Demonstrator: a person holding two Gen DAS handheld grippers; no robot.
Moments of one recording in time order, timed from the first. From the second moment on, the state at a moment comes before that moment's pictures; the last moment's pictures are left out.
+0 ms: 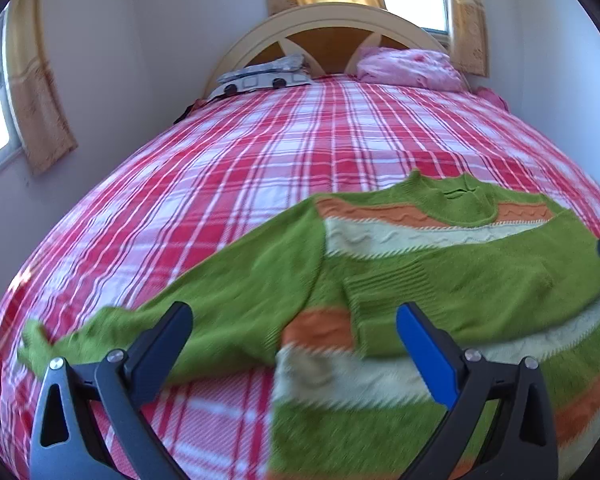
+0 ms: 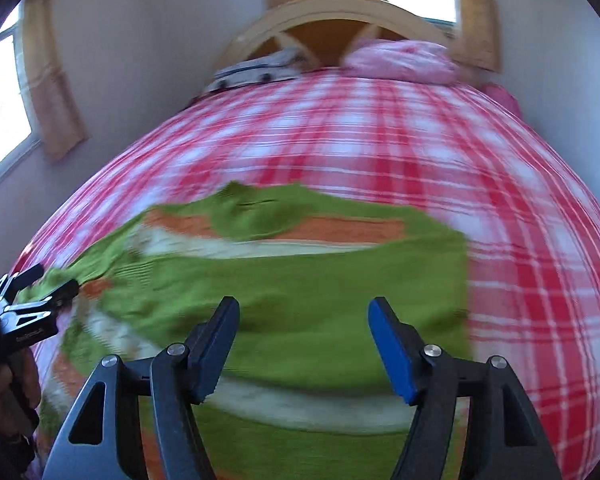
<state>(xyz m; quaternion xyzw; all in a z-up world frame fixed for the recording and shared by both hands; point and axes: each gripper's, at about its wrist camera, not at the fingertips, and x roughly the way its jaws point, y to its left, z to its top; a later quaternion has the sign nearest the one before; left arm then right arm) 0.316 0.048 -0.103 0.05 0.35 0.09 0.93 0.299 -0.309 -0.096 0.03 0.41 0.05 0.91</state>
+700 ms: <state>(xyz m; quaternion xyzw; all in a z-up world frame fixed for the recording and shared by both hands) 0.334 0.040 -0.138 0.09 0.40 0.15 0.90 0.320 -0.285 -0.146 0.00 0.50 0.04 0.87</state>
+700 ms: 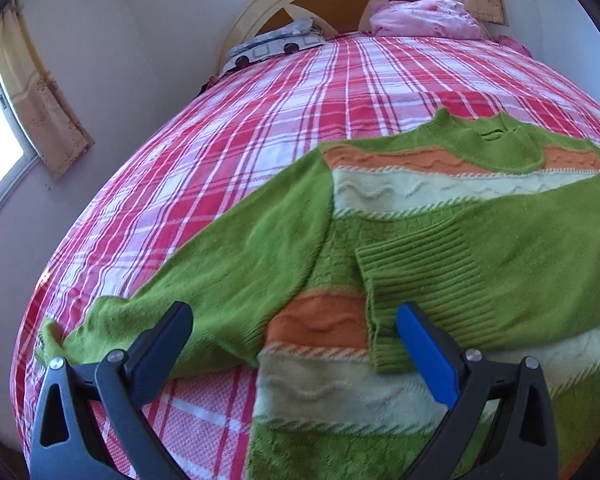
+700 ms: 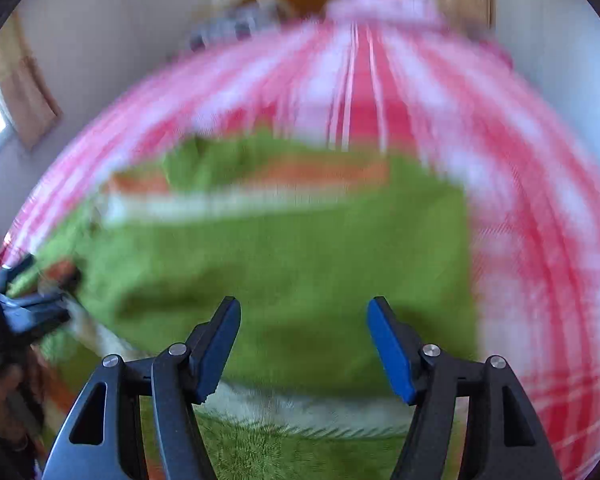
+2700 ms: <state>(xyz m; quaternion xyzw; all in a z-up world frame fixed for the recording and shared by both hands) 0.208 0.371 -0.155 -0.28 0.35 0.34 0.83 0.282 -0.059 -0.167 -0.19 0.41 0.24 0.86</state>
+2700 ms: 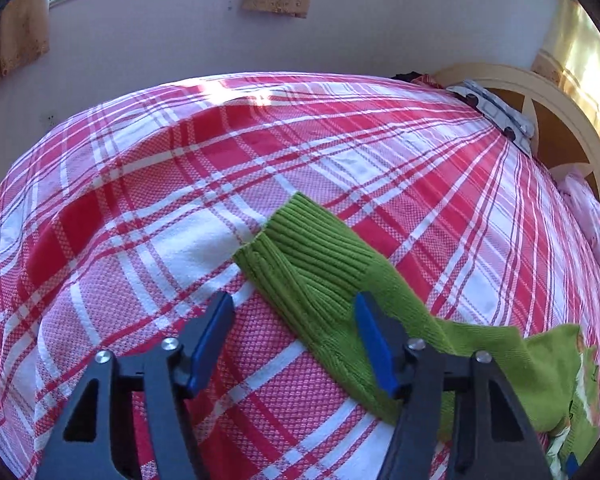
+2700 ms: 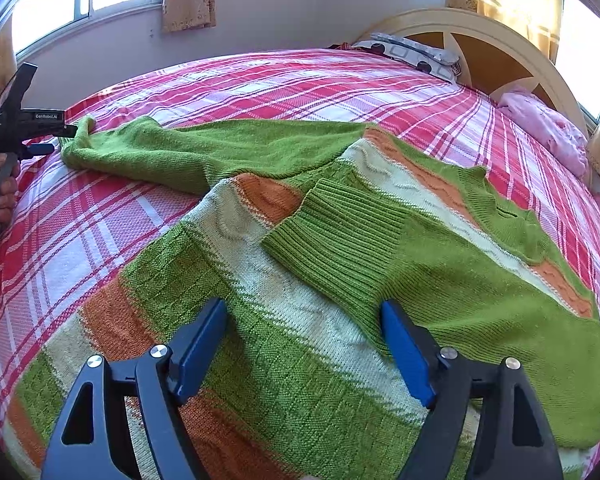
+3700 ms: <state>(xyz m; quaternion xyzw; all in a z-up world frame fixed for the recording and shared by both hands) 0.155 0.369 -0.111 -0.36 0.25 0.28 0.86 0.281 -0.060 -0.166 -0.20 0.41 0.24 0.86</state>
